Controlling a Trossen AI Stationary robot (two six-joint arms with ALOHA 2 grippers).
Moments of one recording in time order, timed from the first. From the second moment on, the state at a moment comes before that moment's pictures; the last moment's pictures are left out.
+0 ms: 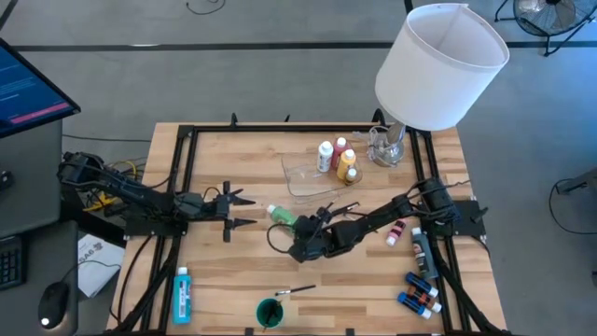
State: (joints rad) left arm -0.22 0.97 0.03 0.77 -0.34 0.04; right arm 0.31 2.09 1.32 -0.27 0.64 0.75
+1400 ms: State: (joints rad) left arm -0.16 0.97 0.02 1.17 -0.06 0.01; right arm 0.44 1.88 1.34 0.05 0.95 0.31
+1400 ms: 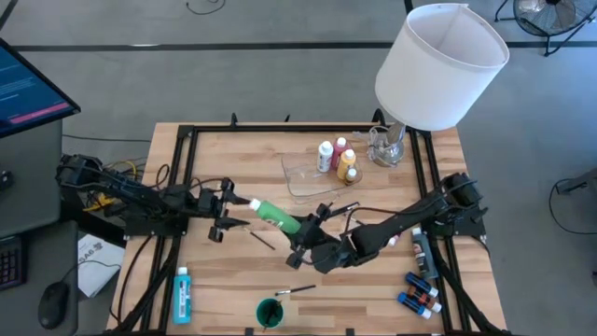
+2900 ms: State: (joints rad) left arm -0.07 1.31 0.30 1.36 0.14 -0.03; right arm 0.38 1.88 1.34 0.34 0.83 0.09
